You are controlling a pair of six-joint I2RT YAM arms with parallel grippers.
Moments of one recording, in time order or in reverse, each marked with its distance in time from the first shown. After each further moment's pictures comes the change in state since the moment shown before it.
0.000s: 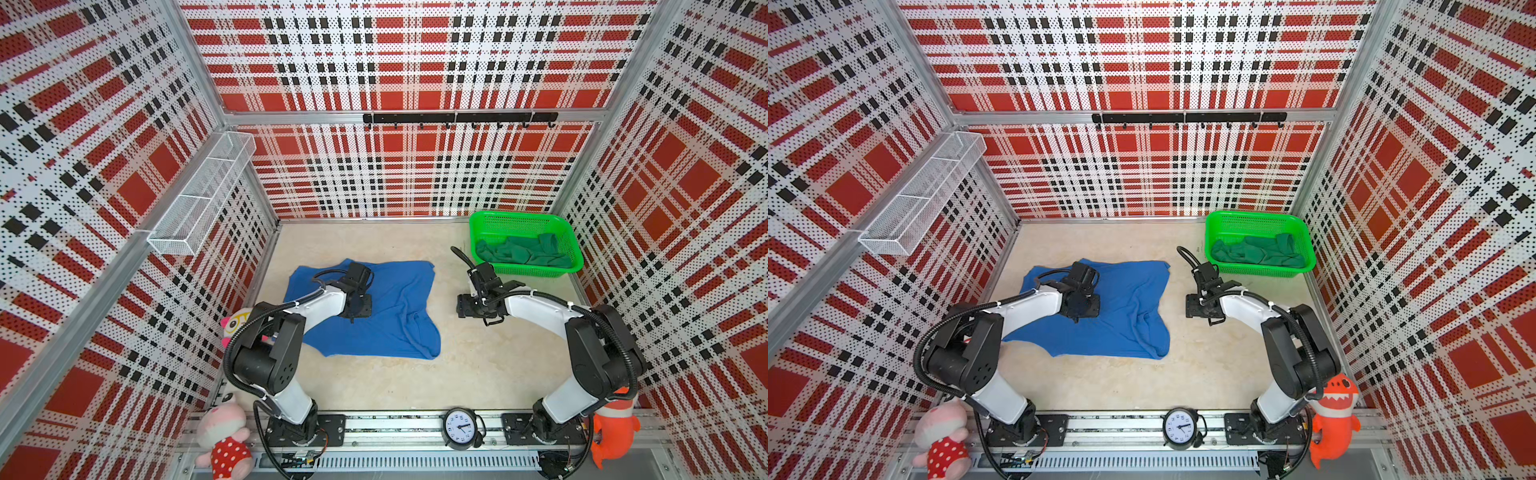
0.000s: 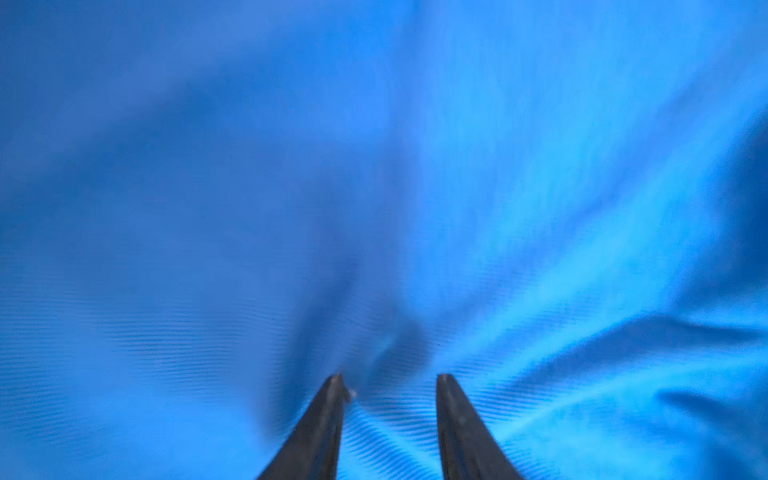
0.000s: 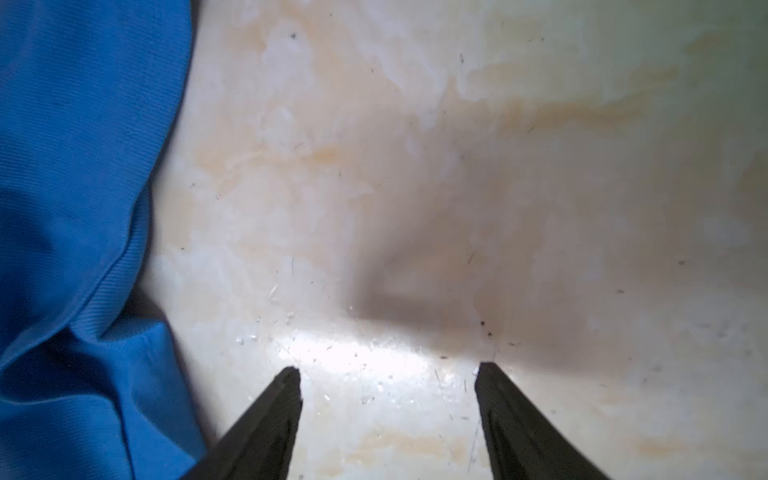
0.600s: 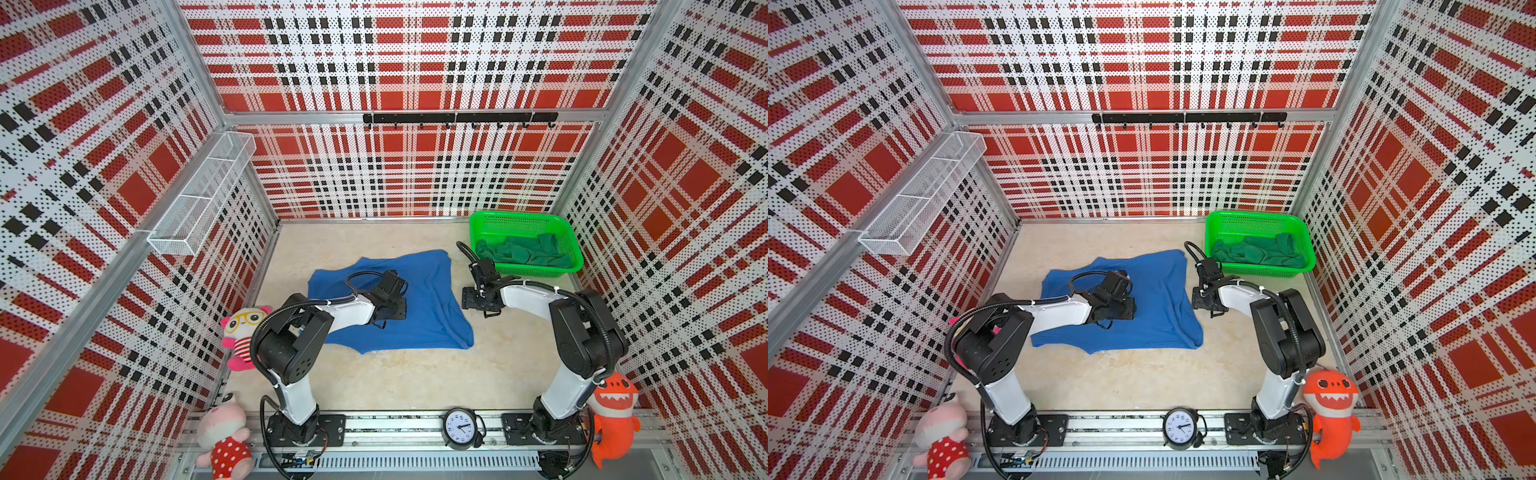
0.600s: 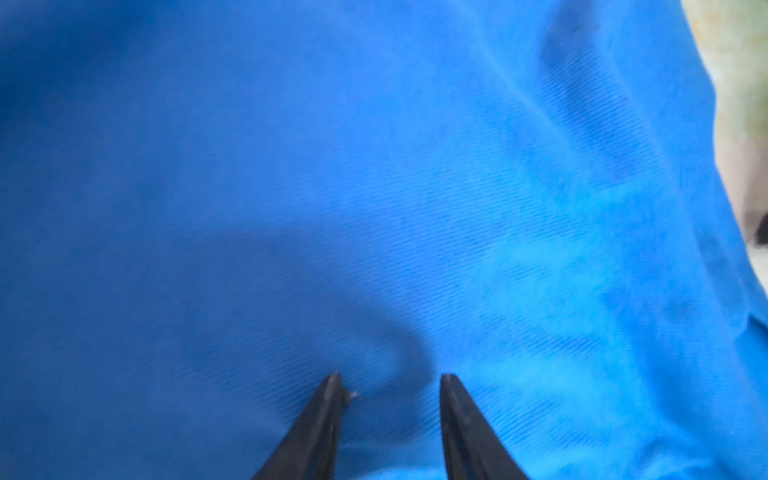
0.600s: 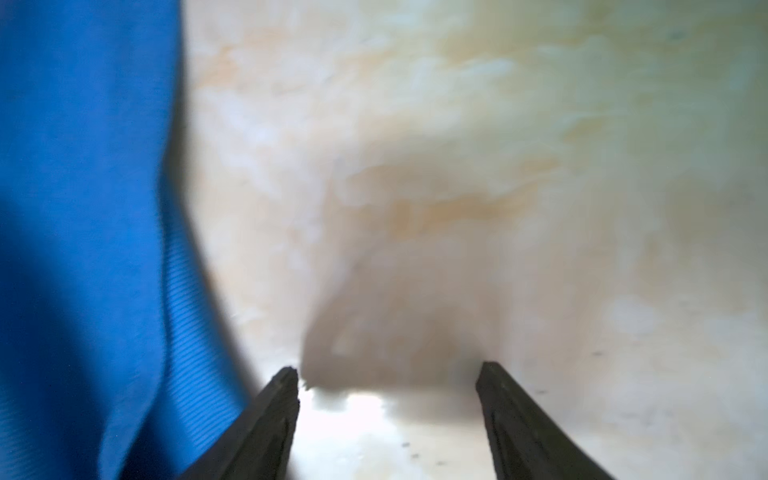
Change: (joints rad) left arm -0.206 0.112 -0.097 0.364 0.089 -0.150; right arm -0.094 0.136 0.053 0.069 0.123 0.036
